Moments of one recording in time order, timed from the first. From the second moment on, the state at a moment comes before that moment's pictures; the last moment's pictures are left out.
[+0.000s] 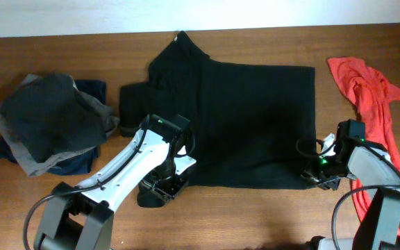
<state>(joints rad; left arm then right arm) -0.55 1.70 1.17 -1.37 0.18 0.10 -0.32 1.55 0.75 -0.78 -0.28 0.20</state>
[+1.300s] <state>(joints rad) -0.55 1.70 1.17 -1.36 0.18 0.10 -0.32 1.46 0.79 -0.82 -0.26 0.13</state>
